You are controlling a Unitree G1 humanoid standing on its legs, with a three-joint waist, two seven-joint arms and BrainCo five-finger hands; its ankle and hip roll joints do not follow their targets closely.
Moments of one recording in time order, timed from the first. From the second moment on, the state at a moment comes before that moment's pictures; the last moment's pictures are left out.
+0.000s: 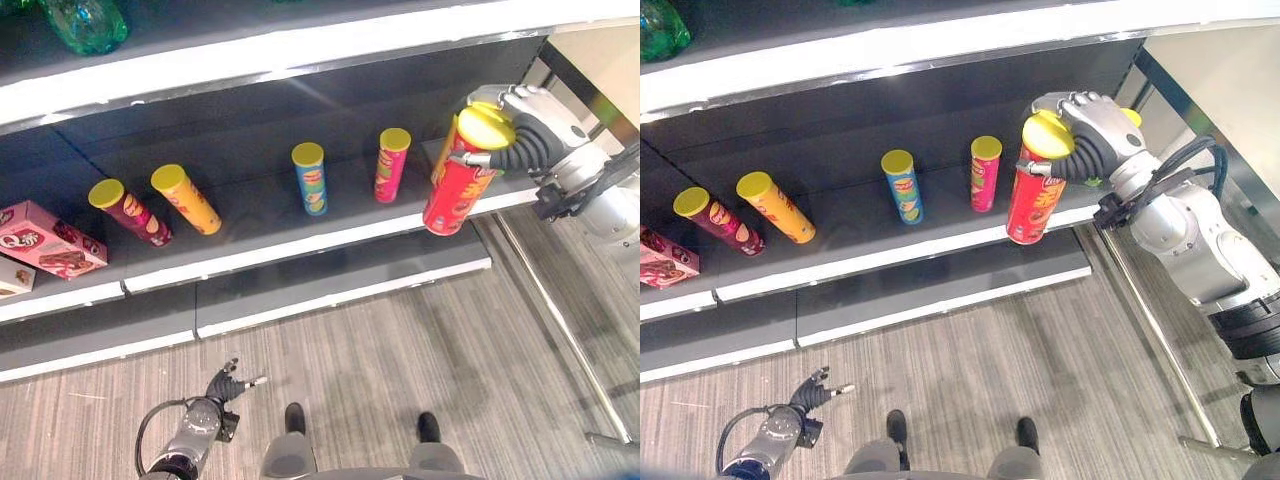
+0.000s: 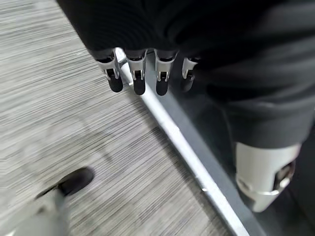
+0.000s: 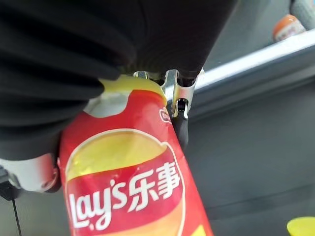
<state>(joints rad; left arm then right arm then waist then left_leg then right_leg) -0.06 0.36 -0.16 1.00 -0.02 -0.11 0.04 -0.70 -1.10 0.36 -0.05 -0.20 -0.16 -0.07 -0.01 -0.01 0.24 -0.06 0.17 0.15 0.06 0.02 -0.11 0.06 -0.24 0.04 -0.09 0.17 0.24</state>
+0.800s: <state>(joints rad) -0.08 0.32 -0.27 1.02 -0.02 -0.09 0.03 -0.92 -1.15 0.65 0.01 -0.14 -0.18 -0.04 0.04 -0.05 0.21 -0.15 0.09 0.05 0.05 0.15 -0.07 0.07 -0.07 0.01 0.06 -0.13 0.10</state>
